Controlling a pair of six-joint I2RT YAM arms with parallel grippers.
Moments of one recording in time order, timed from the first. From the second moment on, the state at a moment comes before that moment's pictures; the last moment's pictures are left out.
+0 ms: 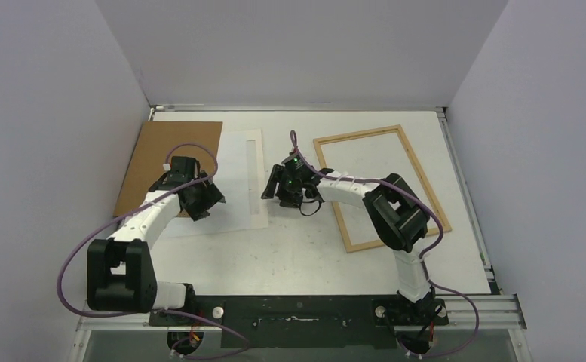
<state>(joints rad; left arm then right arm) -0.08 1.33 0.82 -0.57 0.02 -0.77 0.75 2.02 1.33 -0.16 -0.14 0.95</state>
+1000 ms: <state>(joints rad) -0.18 1.74 1.01 -0.47 0.14 -0.75 0.72 2.17 1.46 -0.05 -0.37 1.15</state>
